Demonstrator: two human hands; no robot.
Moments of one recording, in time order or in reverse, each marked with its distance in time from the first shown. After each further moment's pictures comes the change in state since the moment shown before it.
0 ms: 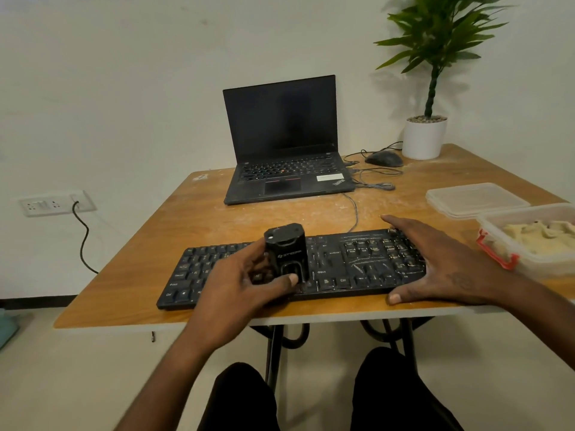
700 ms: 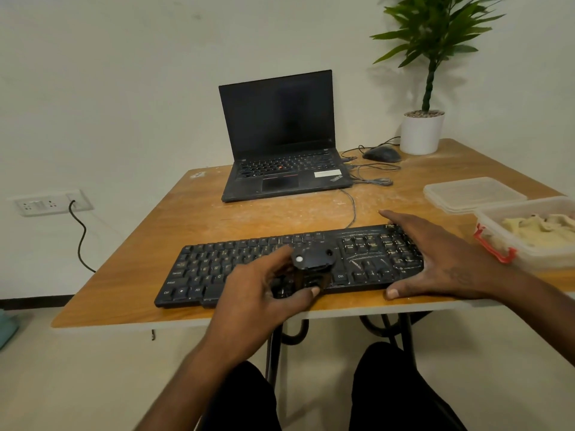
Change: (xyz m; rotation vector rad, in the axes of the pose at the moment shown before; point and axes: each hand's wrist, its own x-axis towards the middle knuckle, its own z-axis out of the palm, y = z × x) left_hand -0.008 0.002 0.024 0.123 -0.003 0.066; right_hand -0.001 -0.002 0.000 0.007 -0.001 0.018
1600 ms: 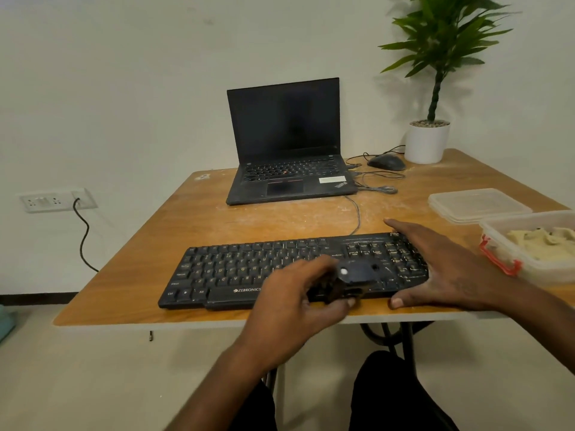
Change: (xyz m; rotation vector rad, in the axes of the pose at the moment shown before) left_hand 0.011 0.002 0.030 0.030 -0.046 0.093; right_hand 0.002 0.000 0.000 -0.019 0.002 -0.001
